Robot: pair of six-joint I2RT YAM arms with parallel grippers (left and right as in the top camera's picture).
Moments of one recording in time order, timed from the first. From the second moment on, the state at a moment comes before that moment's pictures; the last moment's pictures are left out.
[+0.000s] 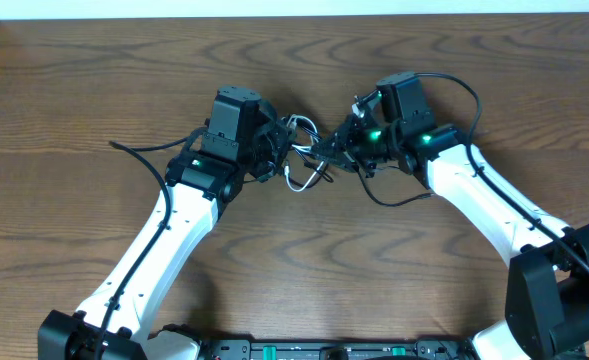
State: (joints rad) left arm -0.36 1.43 1.07 -0.42 0.26 -1.34; right arm 0.42 1.71 1.18 -0.33 -0.76 1.08
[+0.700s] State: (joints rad) left arm -0.36 1.43 1.07 -0.42 0.26 -1.28; right arm 0.45 1.71 1.18 -0.33 -0.72 1.16
